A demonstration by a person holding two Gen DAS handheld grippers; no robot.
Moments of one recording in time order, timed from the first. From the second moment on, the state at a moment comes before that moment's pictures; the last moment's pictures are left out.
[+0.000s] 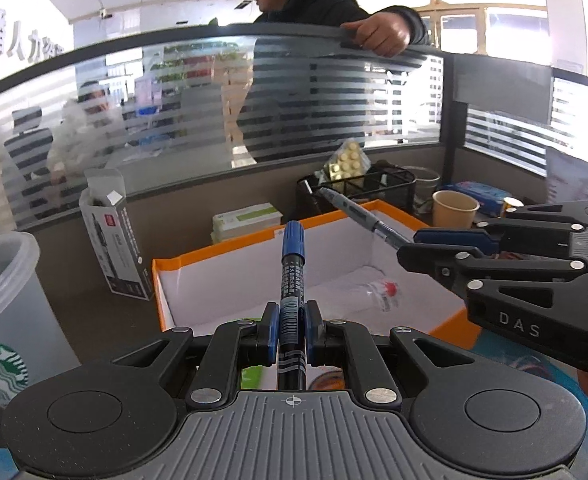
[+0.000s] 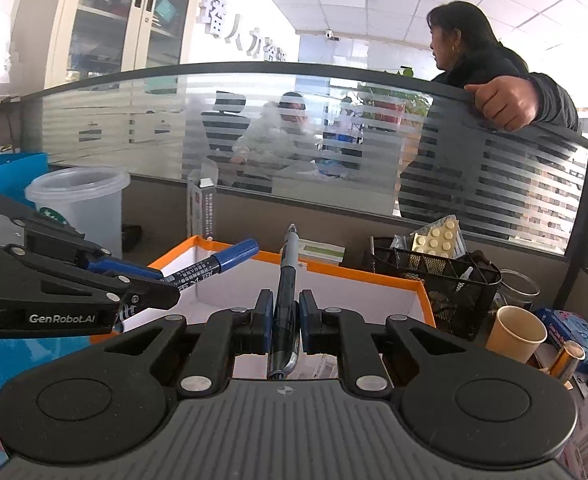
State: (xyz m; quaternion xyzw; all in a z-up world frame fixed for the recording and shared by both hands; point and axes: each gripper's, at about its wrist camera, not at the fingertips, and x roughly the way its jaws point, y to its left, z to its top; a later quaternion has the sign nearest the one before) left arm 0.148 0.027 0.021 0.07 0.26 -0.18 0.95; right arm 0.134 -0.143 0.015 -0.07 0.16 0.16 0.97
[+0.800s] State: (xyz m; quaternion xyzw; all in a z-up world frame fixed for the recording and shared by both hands) left arm 0.203 0.028 -0.009 0.09 0.32 -0.15 0.93; right arm 0.191 -0.132 -0.015 -0.06 0.23 0.18 0.96
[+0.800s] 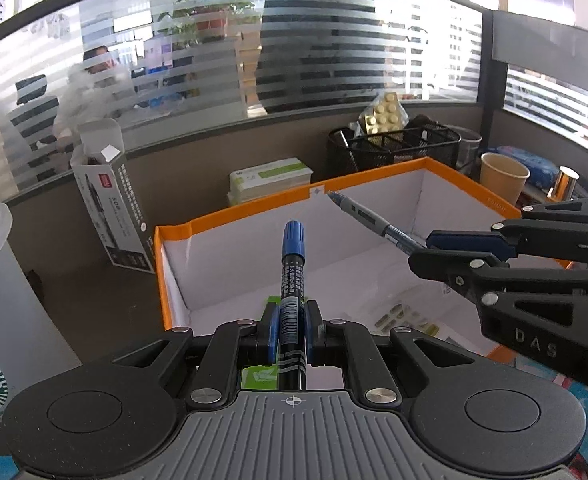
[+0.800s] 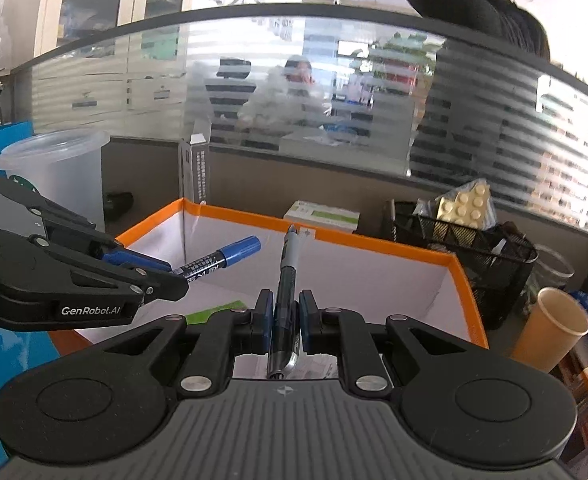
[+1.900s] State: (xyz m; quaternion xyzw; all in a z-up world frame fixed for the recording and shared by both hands) left arm 0.228 0.017 -0.032 0.10 0.39 -0.14 0.90; right arm 0.248 -0.129 -0.045 -0.06 0.35 0.19 0.91
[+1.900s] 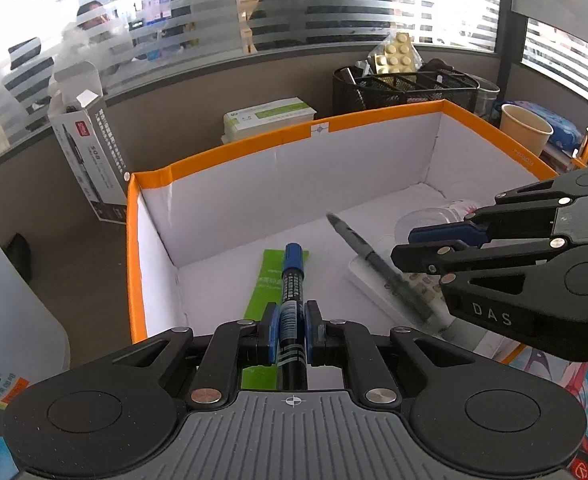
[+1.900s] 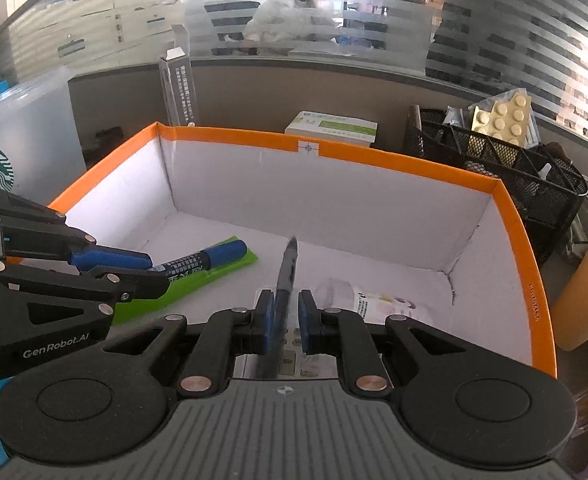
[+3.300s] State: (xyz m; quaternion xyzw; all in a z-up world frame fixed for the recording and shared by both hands) left arm 0.072 0.084 -0.047 0.05 0.32 -0.08 0.94; right arm 0.062 -0.100 -0.074 -0.05 0.30 0.23 0.92
